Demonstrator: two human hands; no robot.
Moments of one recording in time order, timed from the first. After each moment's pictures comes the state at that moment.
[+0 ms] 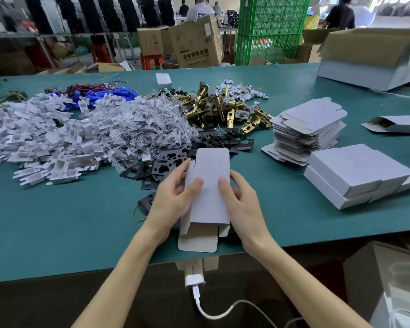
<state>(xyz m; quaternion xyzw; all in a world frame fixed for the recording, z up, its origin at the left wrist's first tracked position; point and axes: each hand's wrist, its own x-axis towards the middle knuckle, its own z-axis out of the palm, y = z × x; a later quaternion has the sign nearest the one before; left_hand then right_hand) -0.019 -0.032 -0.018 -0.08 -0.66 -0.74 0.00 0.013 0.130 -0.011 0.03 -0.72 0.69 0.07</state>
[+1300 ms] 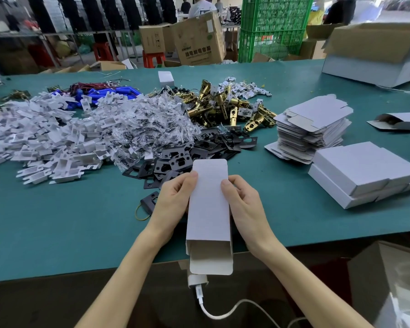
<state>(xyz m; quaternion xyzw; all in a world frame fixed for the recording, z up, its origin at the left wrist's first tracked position) -0.014 -0.030 -0.016 -0.05 -0.69 -0.72 0.00 0.012 0.132 -0.017 0.04 -0.70 0.71 0.05</state>
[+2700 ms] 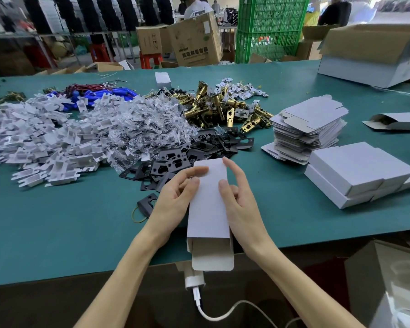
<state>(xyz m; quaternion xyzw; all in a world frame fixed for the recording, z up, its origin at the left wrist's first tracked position) -0.012 -0.031 -0.013 -0.12 -0.70 -0.71 -0.03 0.014 0.130 -0.017 0.04 -0.71 0.70 0.07</state>
